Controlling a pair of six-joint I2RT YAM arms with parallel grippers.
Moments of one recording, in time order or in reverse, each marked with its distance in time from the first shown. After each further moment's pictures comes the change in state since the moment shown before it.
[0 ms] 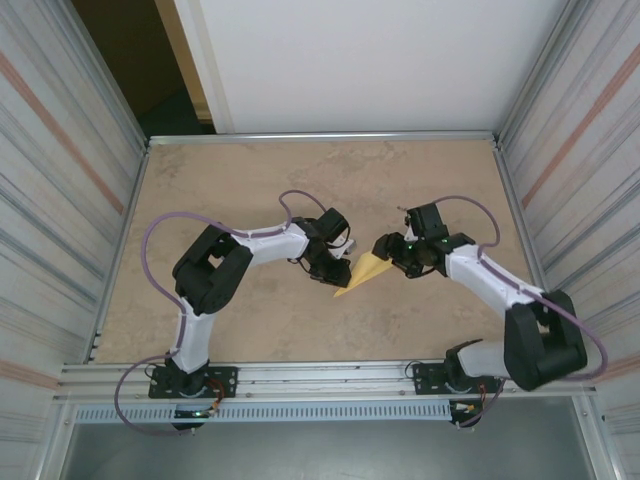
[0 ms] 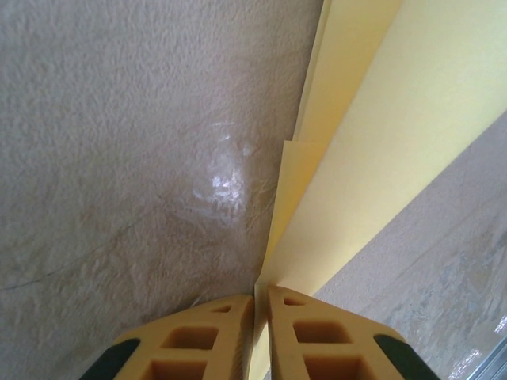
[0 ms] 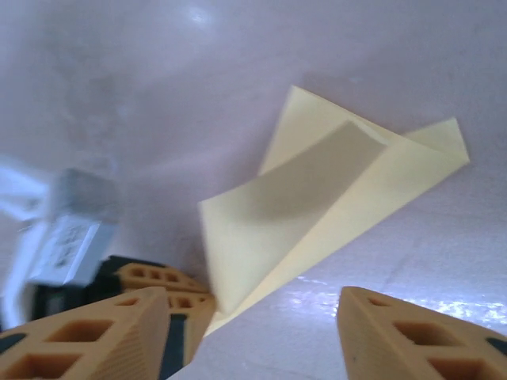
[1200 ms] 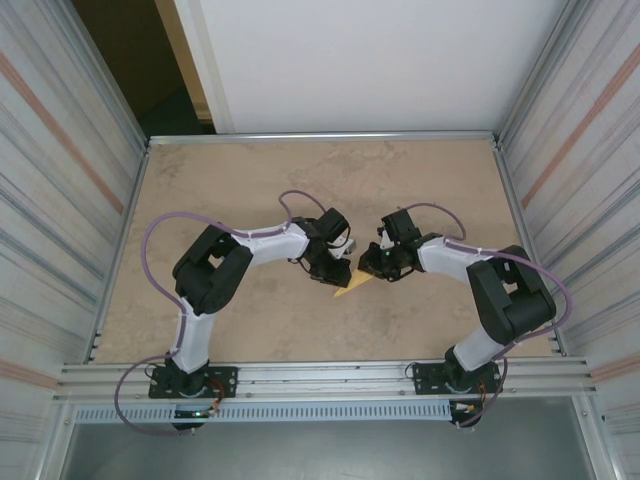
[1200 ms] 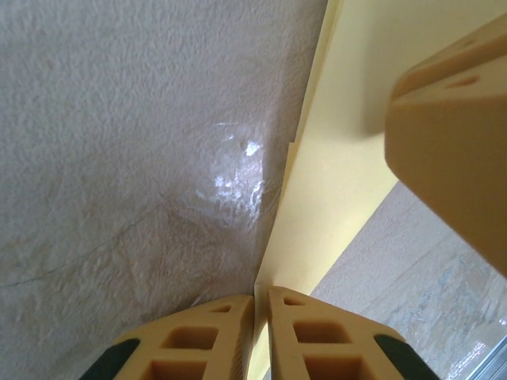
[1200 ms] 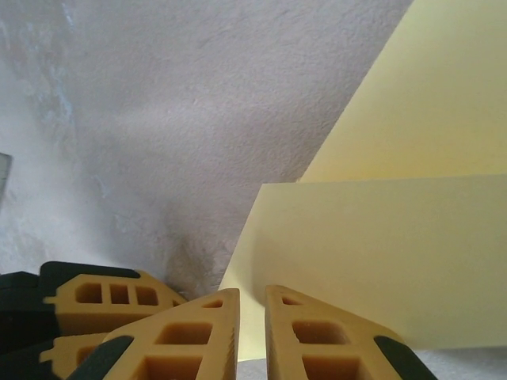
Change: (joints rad) left arm -0.001 -0.001 0.002 -0.001 -0.002 -0.018; right arm 0.091 0.315 0.018 0.179 -0.108 -0.010
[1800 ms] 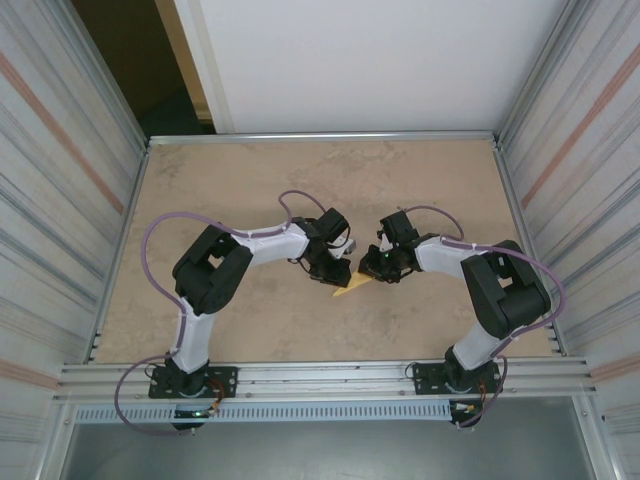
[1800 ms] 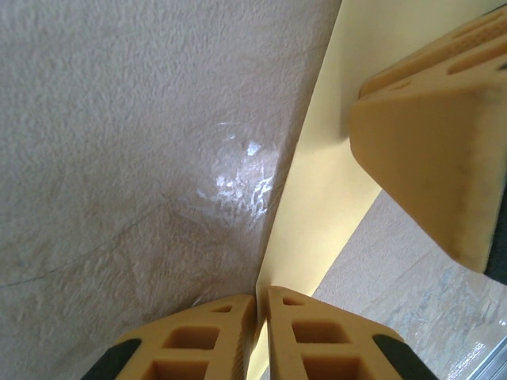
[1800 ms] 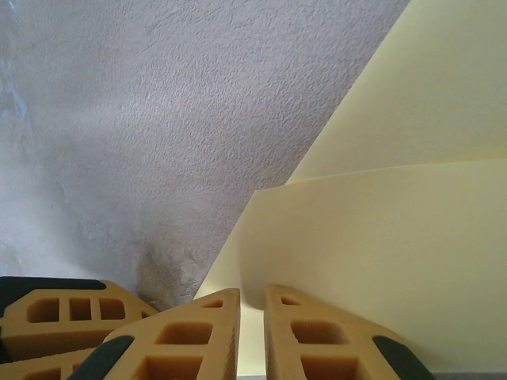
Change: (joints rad) left arm 0.000 -0.001 -0.002 0.001 -0.001 0.000; right arm -0.003 0.039 0.000 0.000 0.004 0.000
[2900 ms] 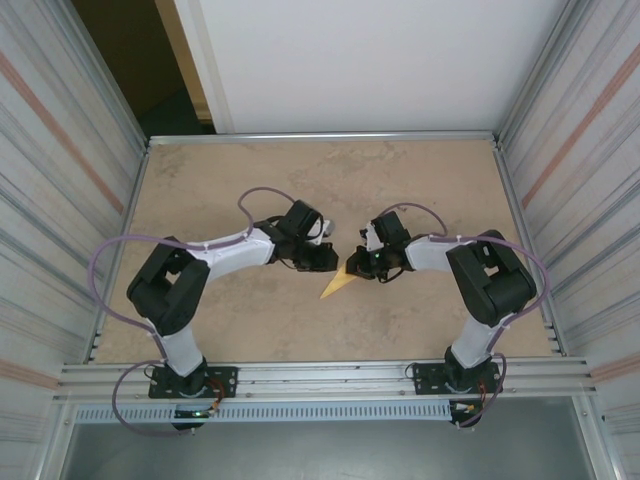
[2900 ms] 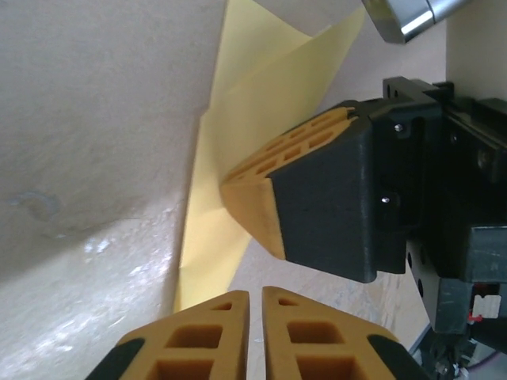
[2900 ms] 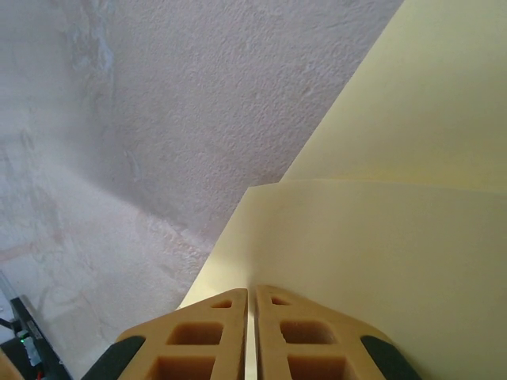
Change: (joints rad) left arm 0.084 -0.275 -0.245 0.273 0.045 -0.175; right arm 0.042 0.106 0.023 0.154 -0.139 -0.111
